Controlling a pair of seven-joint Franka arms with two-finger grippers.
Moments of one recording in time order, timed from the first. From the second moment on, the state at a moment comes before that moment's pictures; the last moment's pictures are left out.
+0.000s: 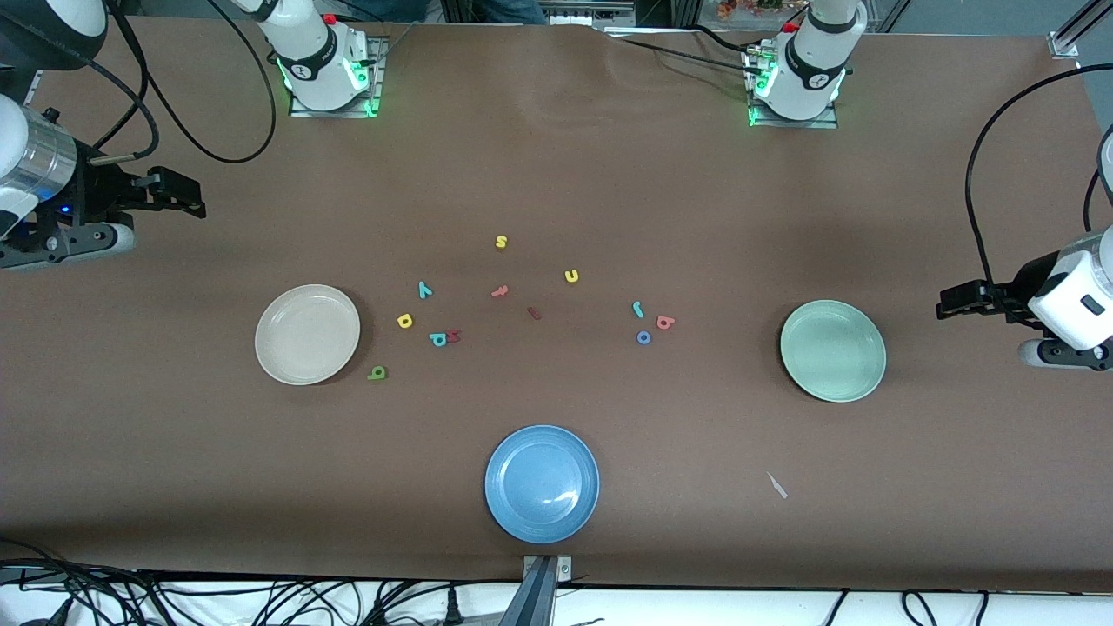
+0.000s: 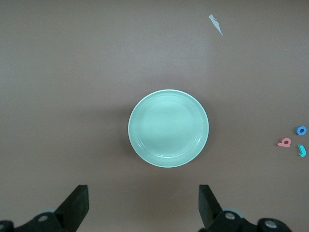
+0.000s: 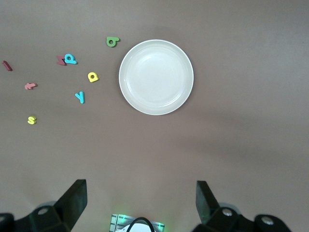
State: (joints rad) left arm 0.30 0.33 -0.29 -1.43 0.08 1.65 0.05; right arm 0.09 0.11 -0.03 -1.53 0.02 1.47 -0.14
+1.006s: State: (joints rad) left arm 0.30 0.33 -0.29 -1.44 0.08 1.65 0.05; right arm 0.09 0.11 -0.03 -1.53 0.02 1.47 -0.14
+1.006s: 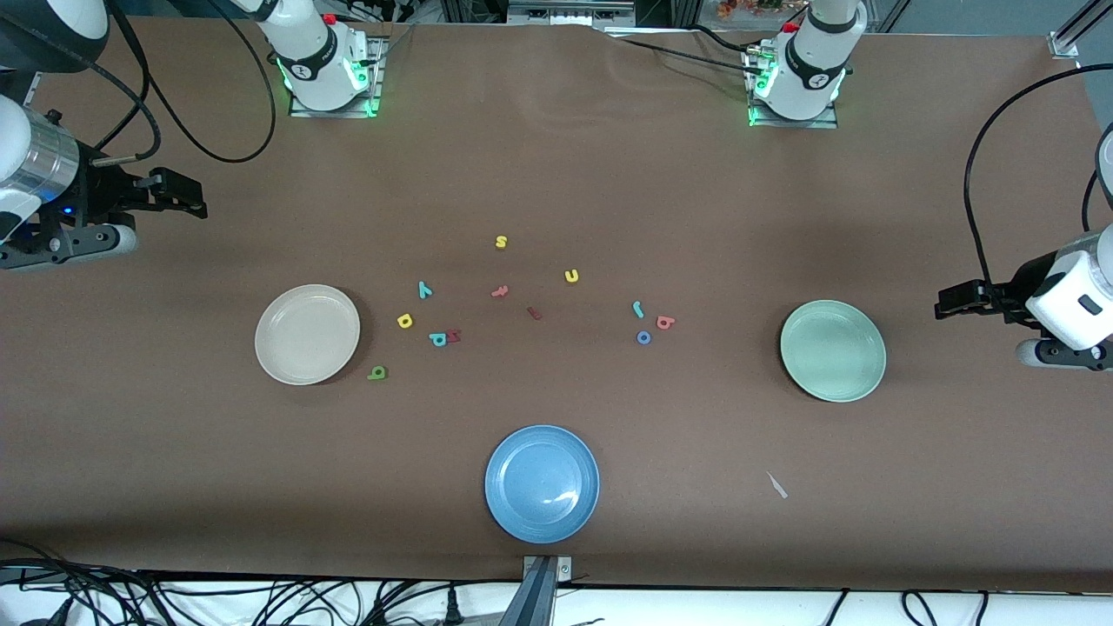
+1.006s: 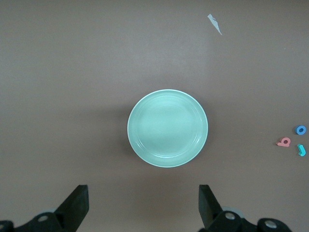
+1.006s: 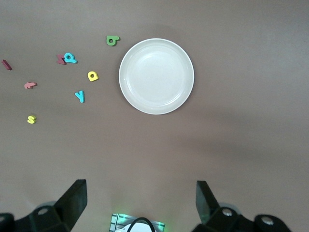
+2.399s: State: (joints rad) left arm 0.30 0.34 -0.29 -1.44 0.08 1.67 0.05; right arm 0.09 0.11 -0.03 -1.54 0.02 1.48 -0.14
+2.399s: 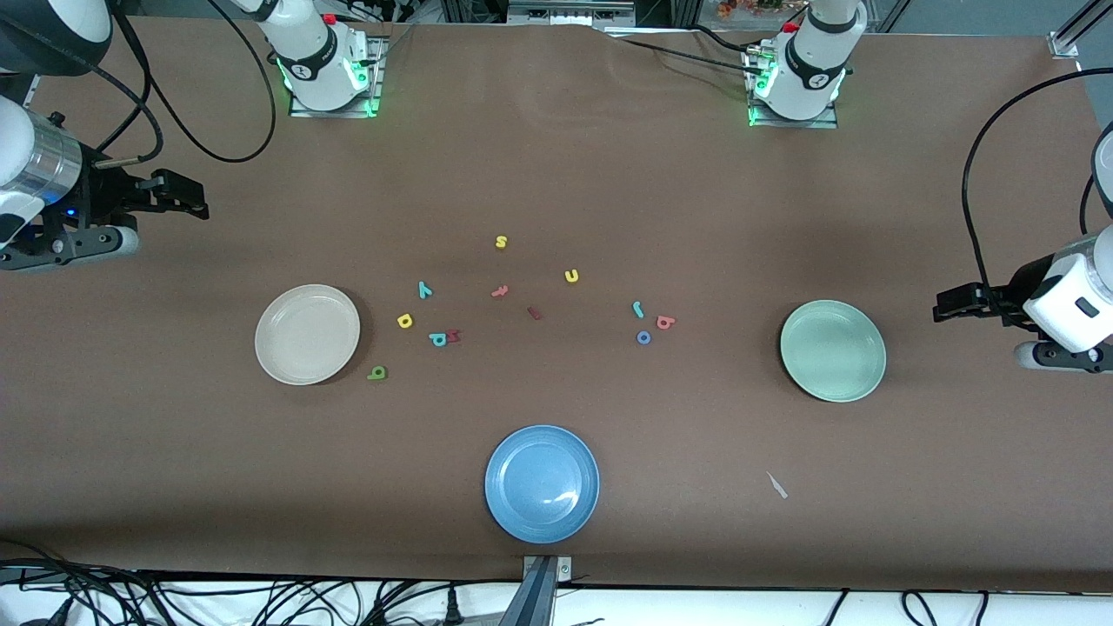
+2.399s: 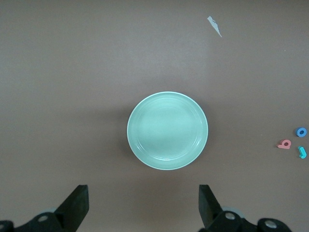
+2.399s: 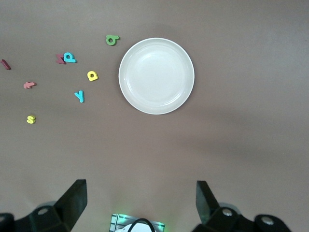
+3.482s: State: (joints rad) left arm 0.04 0.43 -0.30 -1.48 0.02 1.72 -0.51; right arm 0.09 0.11 -0.03 -1.56 0.04 1.51 -0.14
